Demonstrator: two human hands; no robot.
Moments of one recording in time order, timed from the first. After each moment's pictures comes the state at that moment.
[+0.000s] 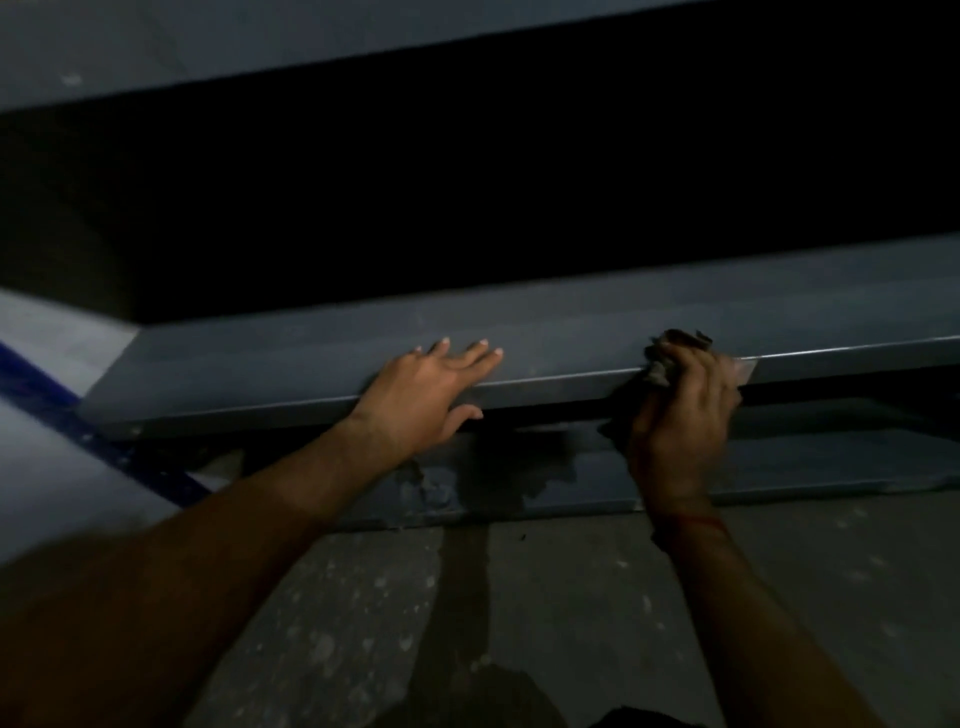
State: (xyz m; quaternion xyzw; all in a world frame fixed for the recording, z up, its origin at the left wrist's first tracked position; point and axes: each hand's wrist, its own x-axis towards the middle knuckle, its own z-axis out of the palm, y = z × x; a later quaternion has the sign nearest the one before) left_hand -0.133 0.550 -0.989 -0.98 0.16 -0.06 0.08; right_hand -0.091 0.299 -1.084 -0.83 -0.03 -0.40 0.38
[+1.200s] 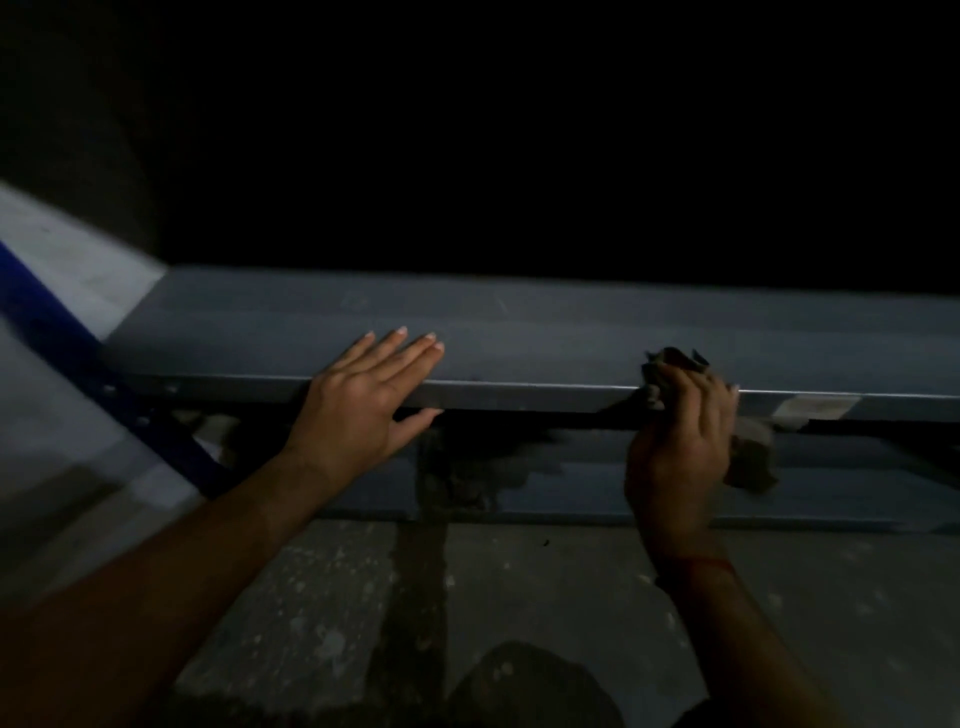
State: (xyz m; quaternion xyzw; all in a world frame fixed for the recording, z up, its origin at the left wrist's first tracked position) left_hand -0.167 0.696 -1.055 -0.93 0.16 -0.33 0.00; right_hand -0.122 0.380 -1.077 -0.87 -0.06 -0.37 0.31
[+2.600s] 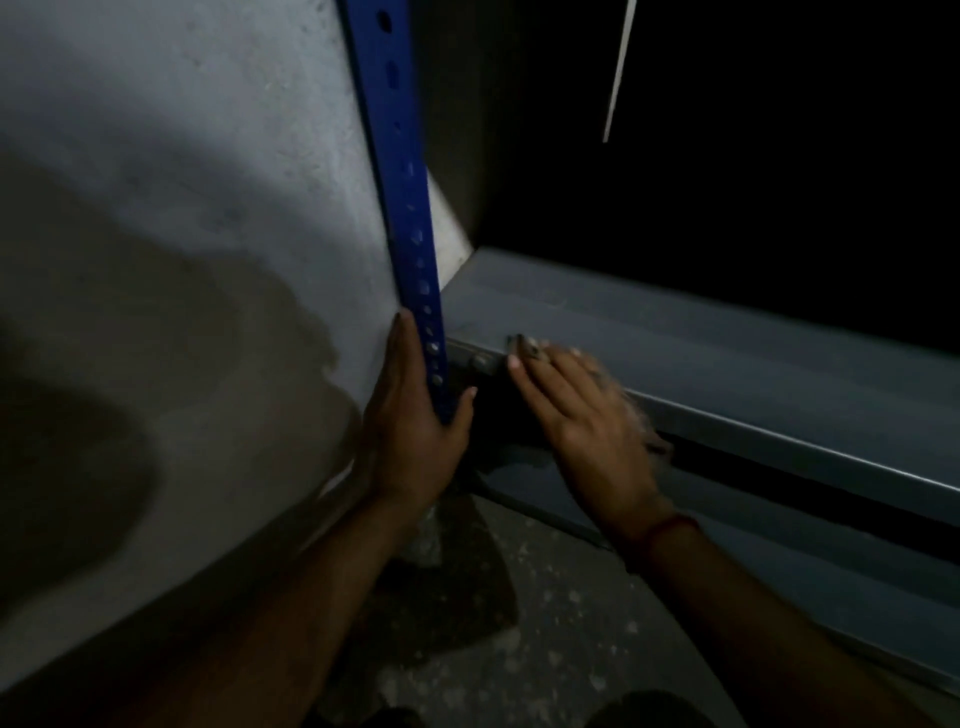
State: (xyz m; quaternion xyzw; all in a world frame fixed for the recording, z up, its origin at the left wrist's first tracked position) left_hand -0.286 0.828 -1.074 -0.83 -0.25 -0.38 -0.32; right_hand -0.172 0.671 -1.061 -0.76 -0.55 -0.32 0.15
